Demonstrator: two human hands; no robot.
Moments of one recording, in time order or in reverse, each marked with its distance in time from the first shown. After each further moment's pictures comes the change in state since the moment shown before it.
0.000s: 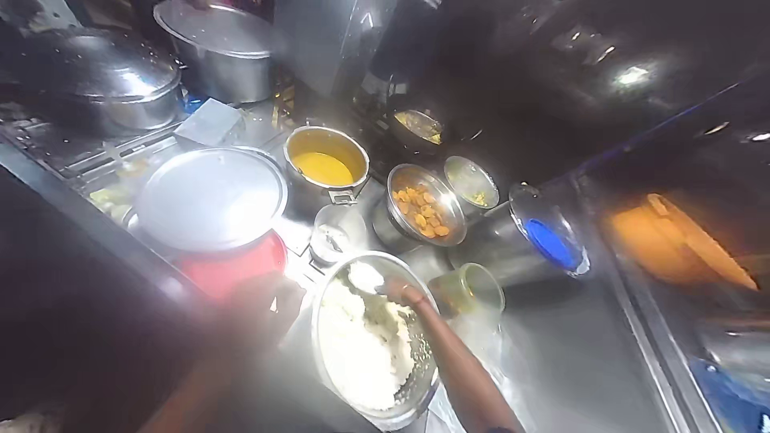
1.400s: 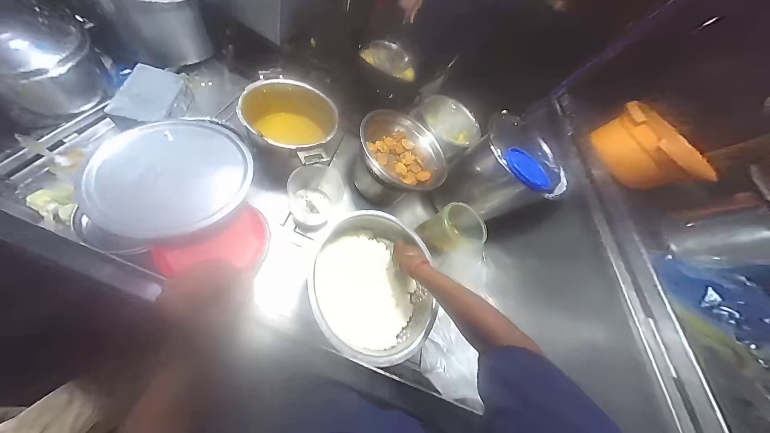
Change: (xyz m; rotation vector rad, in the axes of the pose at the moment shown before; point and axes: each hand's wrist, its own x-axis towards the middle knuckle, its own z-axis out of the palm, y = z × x) left_hand -0.011 -0.002 0.000 -0.058 0.145 0.209; right_hand -0.040 0.059 0.034 -0.235 0.189 0.188
